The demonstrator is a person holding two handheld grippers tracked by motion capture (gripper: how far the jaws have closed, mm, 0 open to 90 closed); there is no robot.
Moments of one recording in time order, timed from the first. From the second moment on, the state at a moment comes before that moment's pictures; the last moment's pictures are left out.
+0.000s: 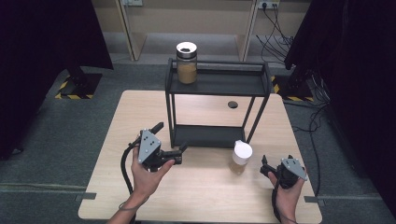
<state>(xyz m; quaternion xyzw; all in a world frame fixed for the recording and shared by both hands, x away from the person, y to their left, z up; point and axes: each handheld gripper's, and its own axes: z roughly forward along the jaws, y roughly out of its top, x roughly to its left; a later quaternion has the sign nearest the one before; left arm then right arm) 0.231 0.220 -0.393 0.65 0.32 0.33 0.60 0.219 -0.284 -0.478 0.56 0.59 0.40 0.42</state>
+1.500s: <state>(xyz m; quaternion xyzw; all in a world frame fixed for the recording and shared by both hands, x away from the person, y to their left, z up) 0.221 0.212 -0.488 0.70 0.39 0.28 0.53 0.219 -0.285 -0.478 0.56 0.59 0.41 0.41</state>
